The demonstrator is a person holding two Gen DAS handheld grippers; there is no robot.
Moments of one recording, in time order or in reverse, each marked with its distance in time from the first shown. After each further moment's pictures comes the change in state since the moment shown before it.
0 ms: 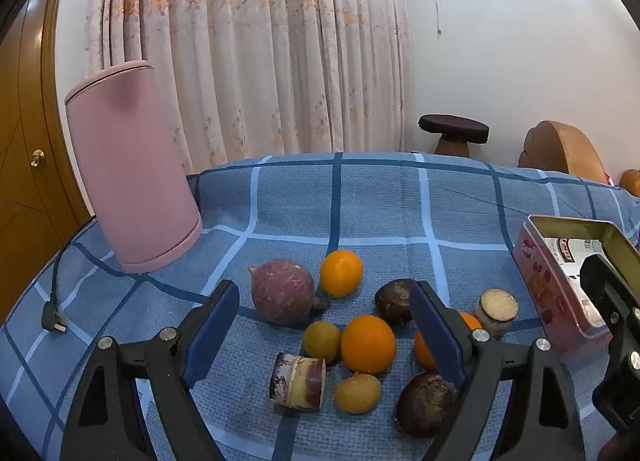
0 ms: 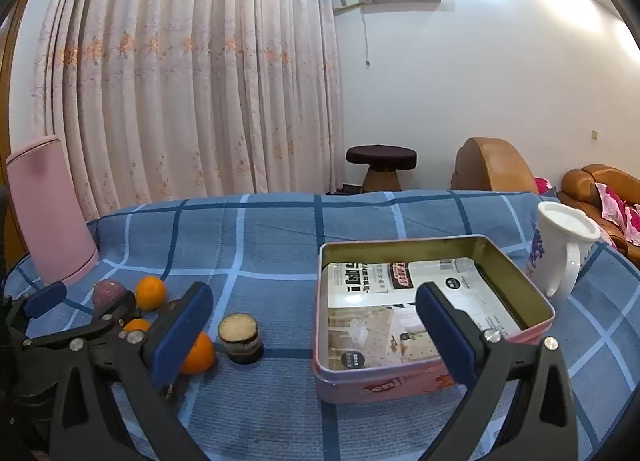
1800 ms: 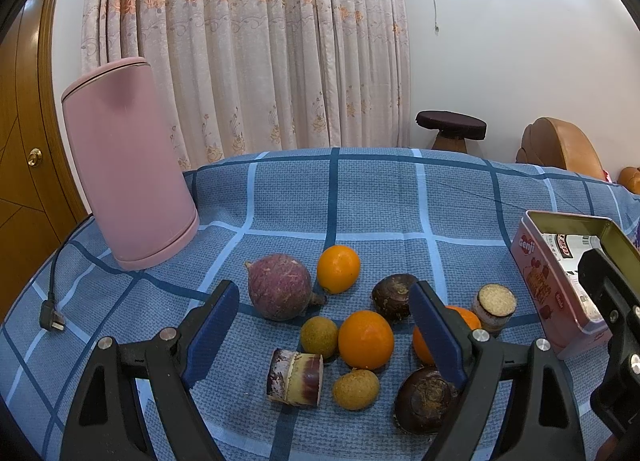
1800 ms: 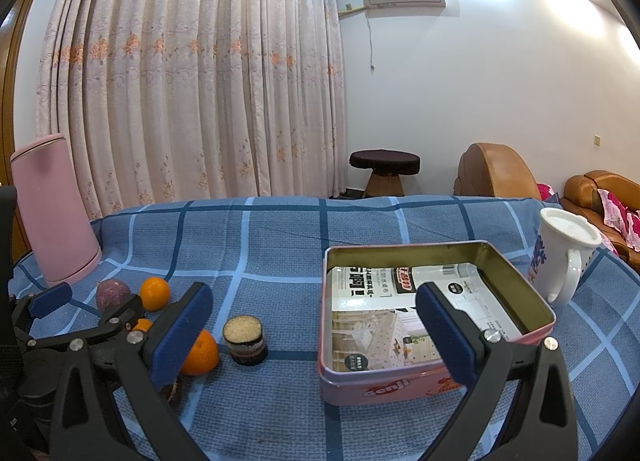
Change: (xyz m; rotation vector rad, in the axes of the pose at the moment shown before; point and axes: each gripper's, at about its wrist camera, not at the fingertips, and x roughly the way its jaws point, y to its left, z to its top) left arm 0.001 -0.001 -0.002 0.008 0.012 -0.010; right arm -0.003 0.003 0.001 -0.010 -0.015 0.006
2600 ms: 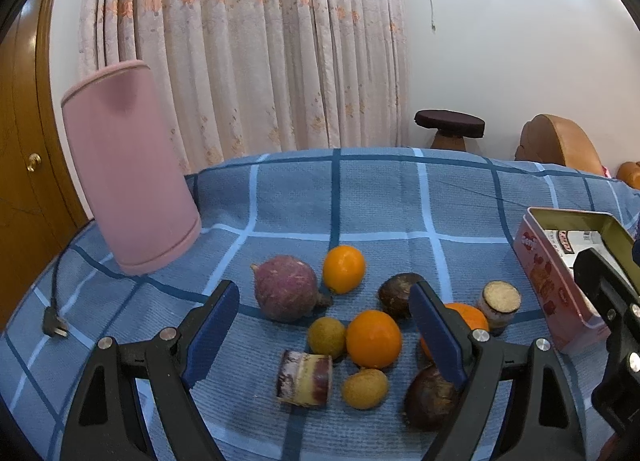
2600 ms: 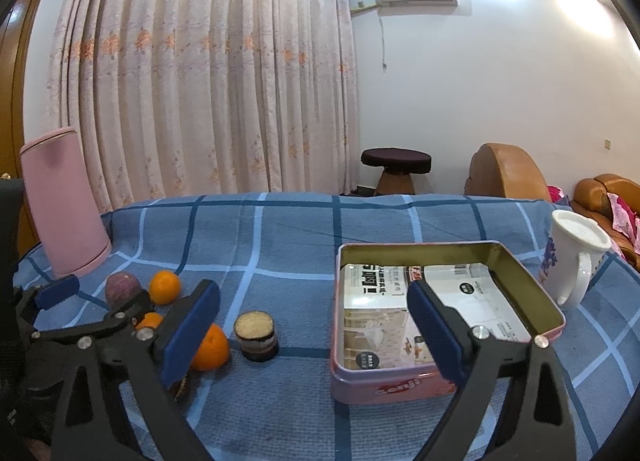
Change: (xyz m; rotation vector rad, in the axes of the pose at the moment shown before) left arm 0.001 0.003 -0.002 0.022 -0.011 0.009; right arm 0.000 0.006 0.002 -0.022 0.013 0.044
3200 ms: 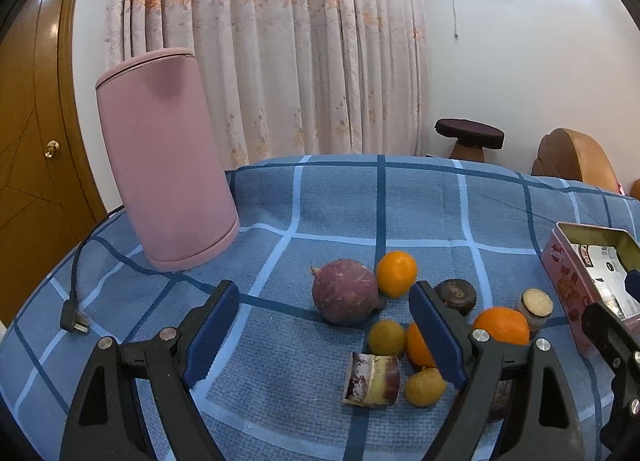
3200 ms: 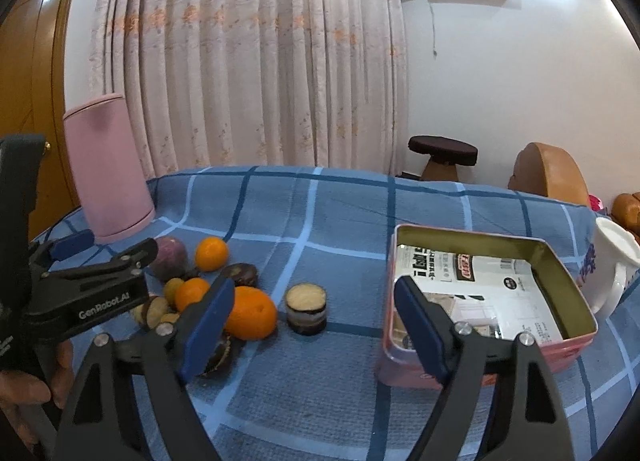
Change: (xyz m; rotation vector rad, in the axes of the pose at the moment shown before) left arm -0.006 0.038 0.001 -0.057 -0.004 0.040; right arm 0.003 0.017 -0.012 -0.080 0.070 0.168
